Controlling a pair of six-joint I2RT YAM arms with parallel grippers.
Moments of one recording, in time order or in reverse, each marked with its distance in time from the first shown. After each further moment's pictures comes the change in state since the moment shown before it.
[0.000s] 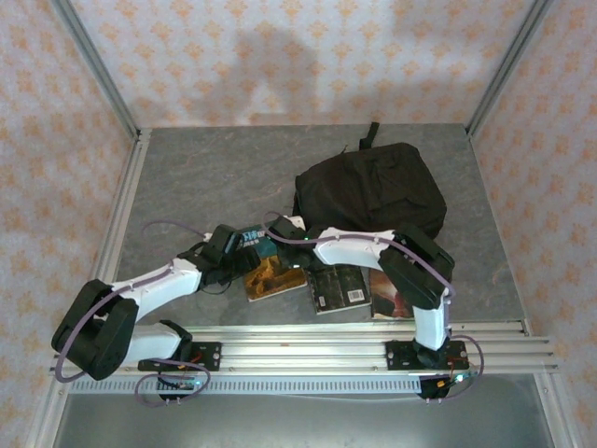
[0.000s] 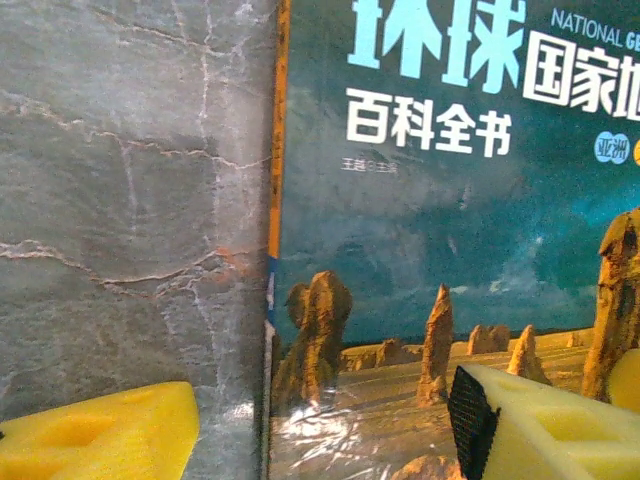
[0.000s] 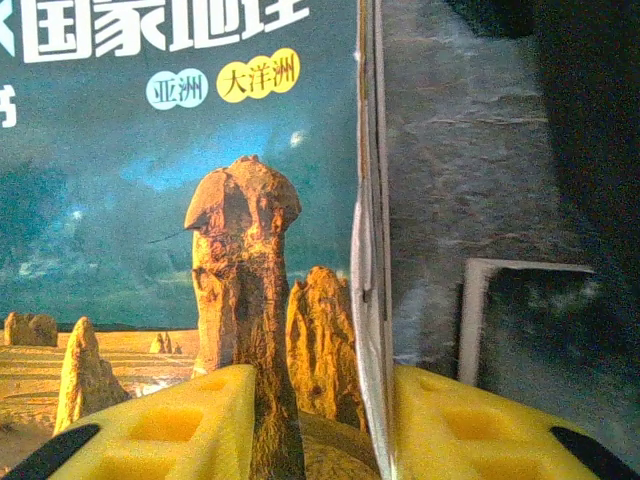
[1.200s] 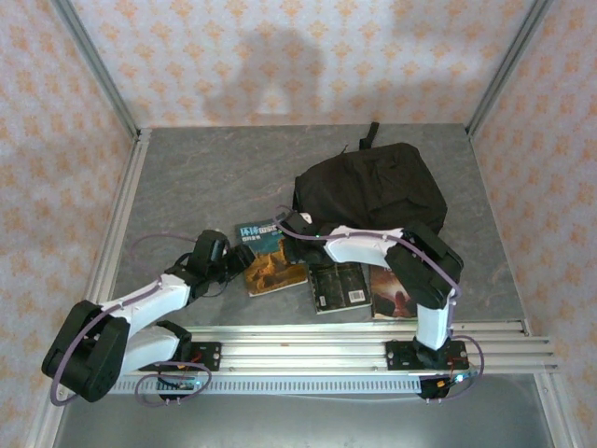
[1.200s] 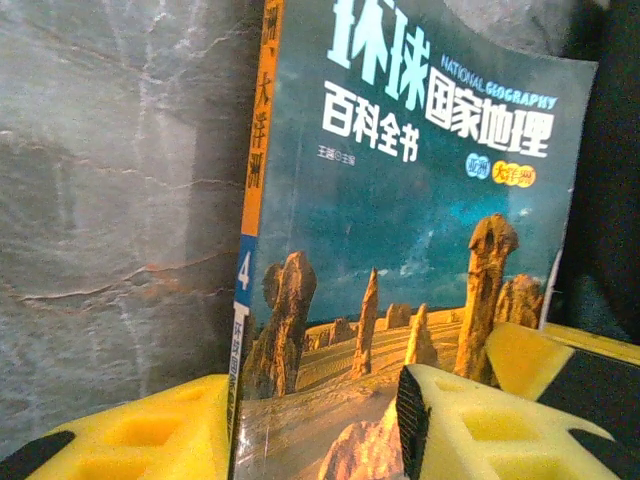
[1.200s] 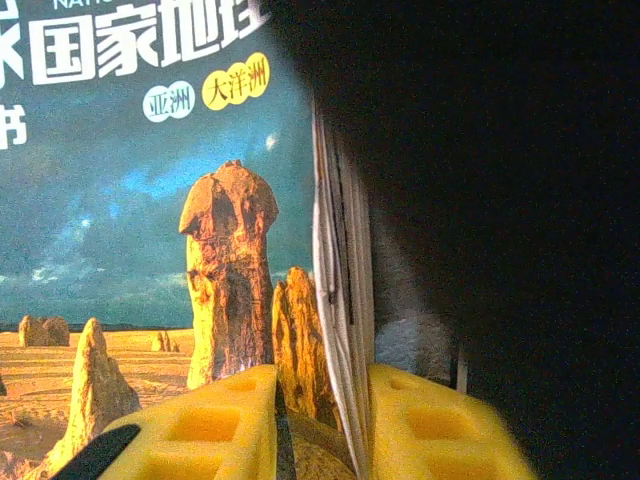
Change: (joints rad) left arm 0.068 -0.138 -0.154 0.275 0.150 -0.103; right arm -0.064 -0.048 -0.095 0.125 -0.084 0.023
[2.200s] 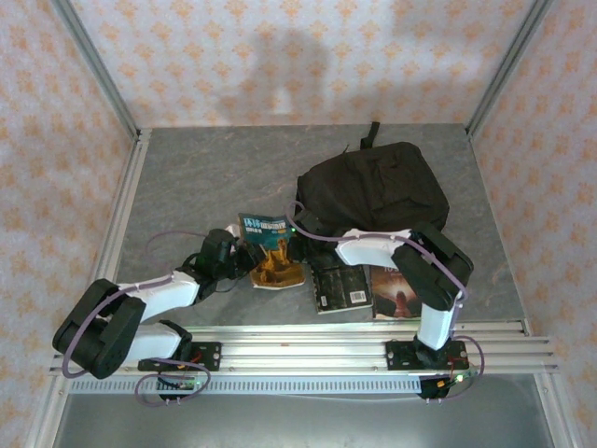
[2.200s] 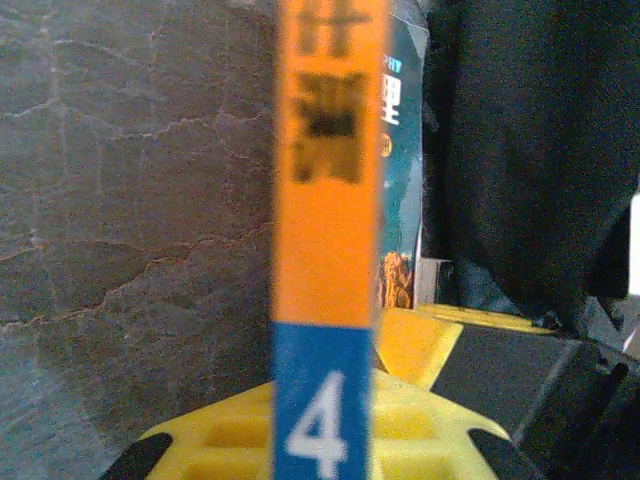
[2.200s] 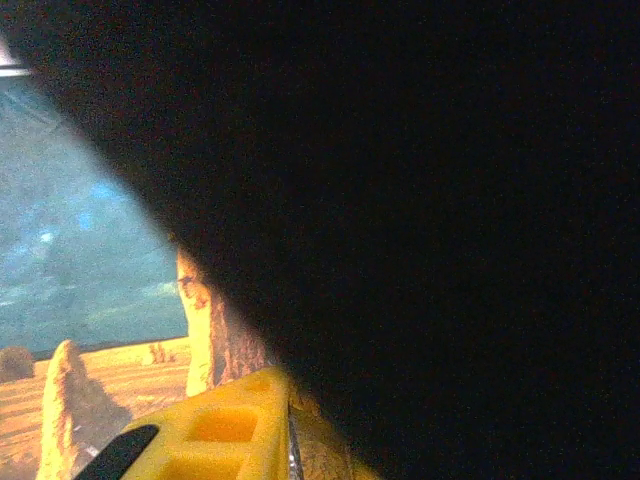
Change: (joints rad) left arm -0.054 0.125 -0.018 0.288 0.101 -0.040; right arm -0.052 -0.052 -0.122 0.173 -0.149 0.103
